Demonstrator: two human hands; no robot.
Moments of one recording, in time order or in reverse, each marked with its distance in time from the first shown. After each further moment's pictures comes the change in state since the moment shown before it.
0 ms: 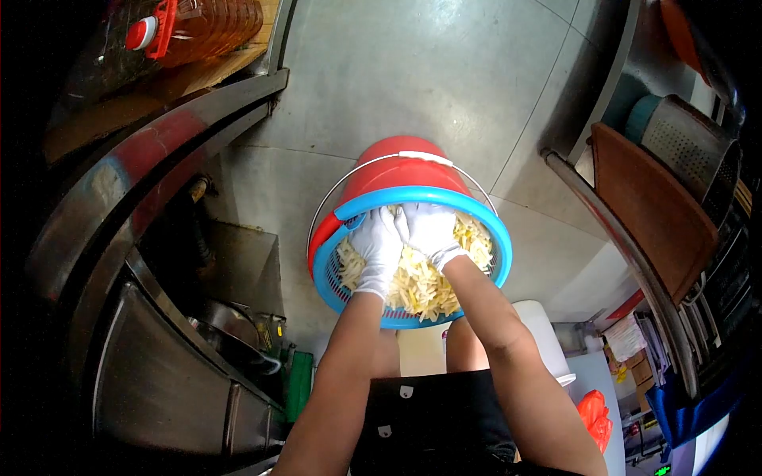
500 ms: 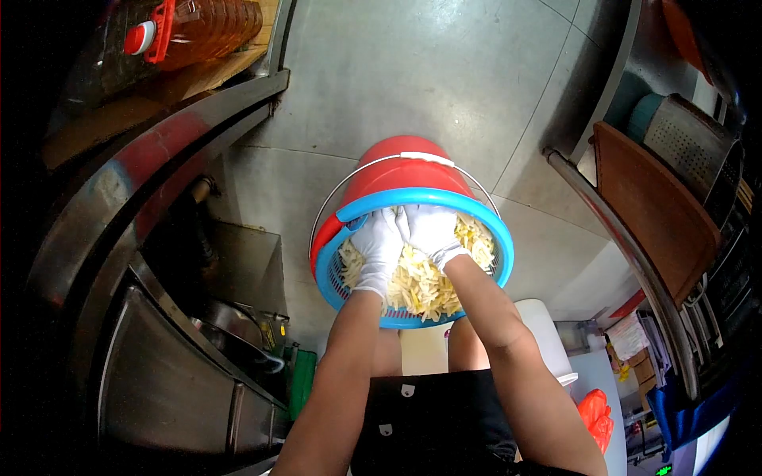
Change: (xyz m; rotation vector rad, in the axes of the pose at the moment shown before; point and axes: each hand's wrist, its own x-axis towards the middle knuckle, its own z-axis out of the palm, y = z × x) left_hand 0.007 -0.001 -0.005 -0.016 -0.019 0.087; right_hand 0.006 -0.001 0.001 0.010 0.108 -0.041
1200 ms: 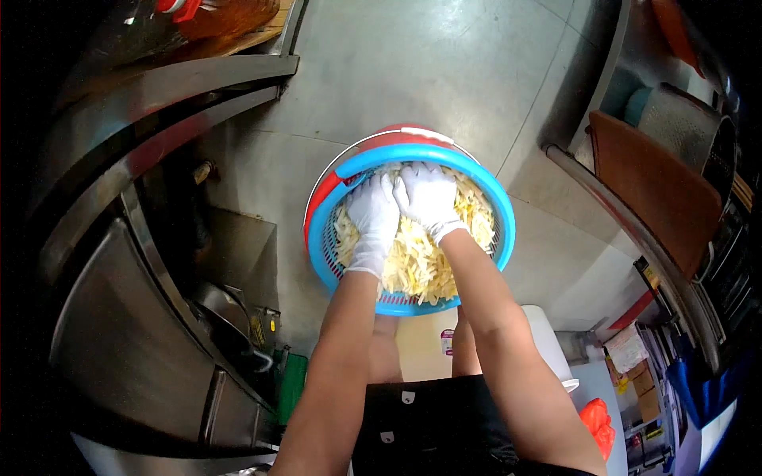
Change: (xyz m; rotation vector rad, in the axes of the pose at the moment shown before) left_hand -0.004 -0.004 0.004 -0.048 -0.154 -0.258; right_hand -0.008 -0.003 0.008 0.009 0.028 0.014
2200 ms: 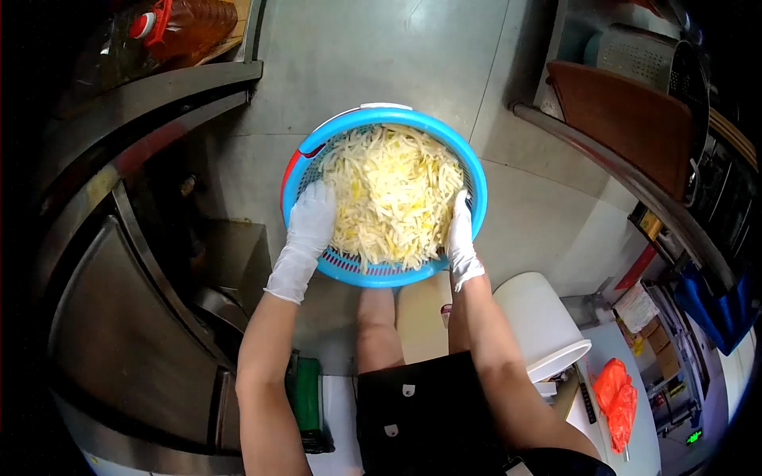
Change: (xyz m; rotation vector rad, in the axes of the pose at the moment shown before) left_hand -0.032 -0.067 -0.084 0.476 -0.148 0.720; right_hand -0.142 0.009 -0.048 1.587 0.268 1.262
